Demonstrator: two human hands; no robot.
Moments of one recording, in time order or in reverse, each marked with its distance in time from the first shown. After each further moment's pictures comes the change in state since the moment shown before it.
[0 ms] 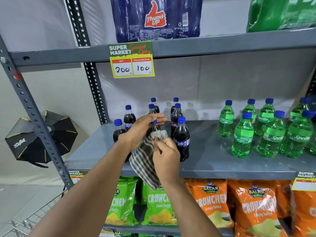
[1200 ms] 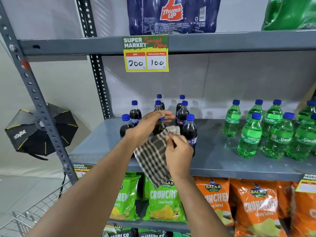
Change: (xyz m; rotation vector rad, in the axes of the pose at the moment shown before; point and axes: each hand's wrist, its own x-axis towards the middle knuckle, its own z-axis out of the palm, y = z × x) left_hand -0.005 0.004 -0.003 0.067 -0.008 -0.023; right_hand 0.008 0.007 -0.006 0.049 0.079 0.106
